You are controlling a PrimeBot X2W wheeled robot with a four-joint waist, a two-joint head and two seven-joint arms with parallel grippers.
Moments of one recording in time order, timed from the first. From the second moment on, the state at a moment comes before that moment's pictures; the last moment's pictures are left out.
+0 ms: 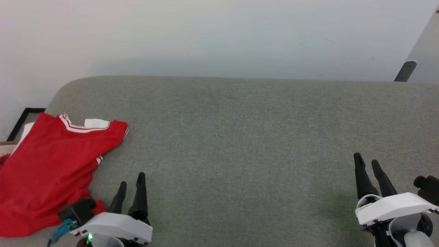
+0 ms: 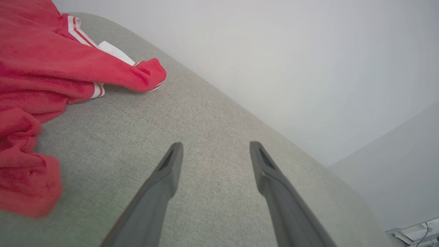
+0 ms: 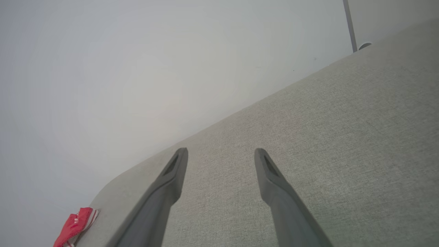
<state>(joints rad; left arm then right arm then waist) -0.09 0.08 -0.01 0.25 -0.71 -0.03 -0.09 -0.18 -0.09 -0.02 0.32 0.69 0.13 -0.09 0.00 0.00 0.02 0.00</state>
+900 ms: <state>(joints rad) -0.10 0.10 -0.07 0.25 -0.42 0.03 -0.16 -0.21 -0.08 -0.04 0.33 0.34 0.13 -0.16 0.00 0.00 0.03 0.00</state>
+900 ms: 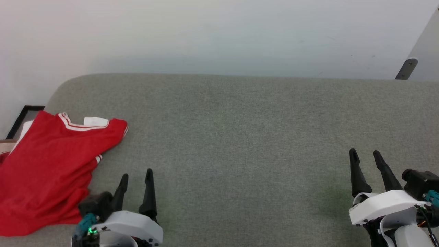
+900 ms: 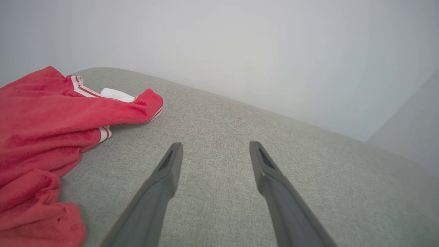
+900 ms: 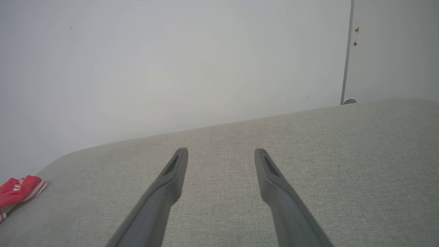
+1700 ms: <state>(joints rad) -0.10 0.09 -0.07 0.27 -0.25 0.01 -0.22 -0.20 -0.07 -0.05 0.38 0.17 0.13 -0.22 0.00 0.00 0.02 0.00</state>
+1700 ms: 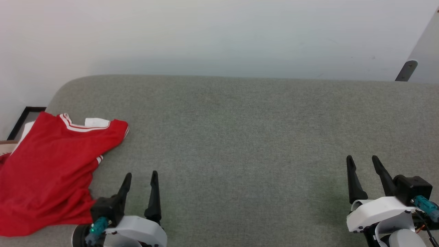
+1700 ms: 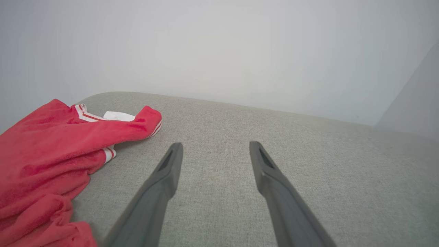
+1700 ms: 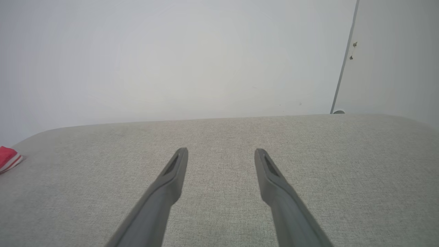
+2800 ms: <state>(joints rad) -0.11 0.06 -0.02 0.30 -0.10 -0.04 -0.26 -0.20 -0.06 -0.08 0.37 0.10 0.13 -0.26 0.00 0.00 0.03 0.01</state>
